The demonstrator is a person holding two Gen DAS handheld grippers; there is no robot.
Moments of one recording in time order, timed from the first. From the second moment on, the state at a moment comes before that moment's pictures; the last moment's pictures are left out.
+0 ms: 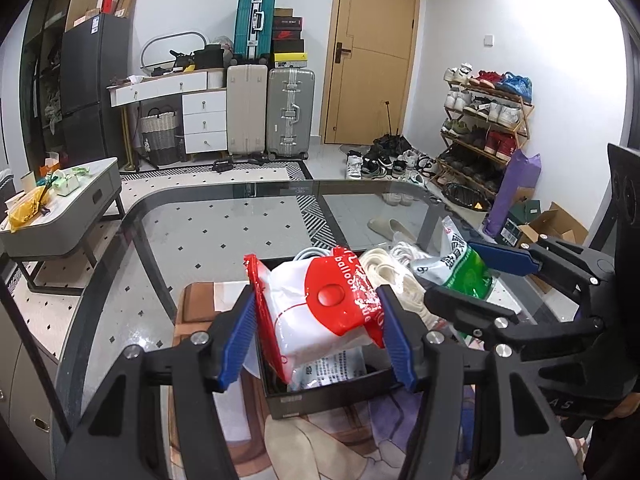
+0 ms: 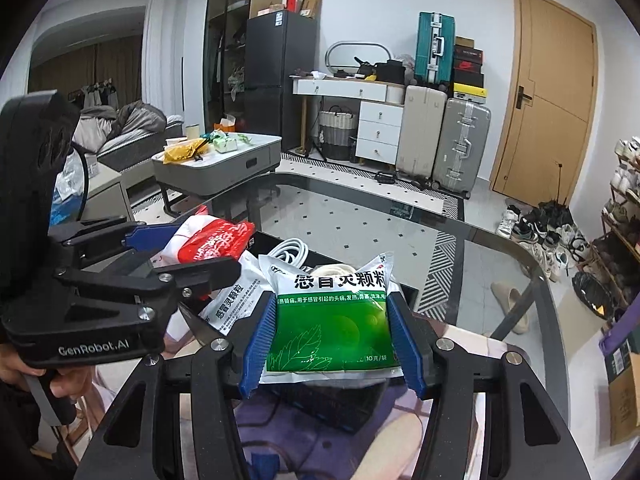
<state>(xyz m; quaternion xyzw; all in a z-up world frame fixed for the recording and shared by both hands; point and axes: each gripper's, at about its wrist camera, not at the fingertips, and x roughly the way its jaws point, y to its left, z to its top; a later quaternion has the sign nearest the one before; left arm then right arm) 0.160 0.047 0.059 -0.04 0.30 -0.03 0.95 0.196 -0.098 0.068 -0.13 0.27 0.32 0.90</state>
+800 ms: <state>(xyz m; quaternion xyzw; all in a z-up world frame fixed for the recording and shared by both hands) 0.177 0.052 0.042 -0.04 0.31 -0.04 0.95 0.229 -0.067 0.028 -0.22 0.29 0.32 0.87</state>
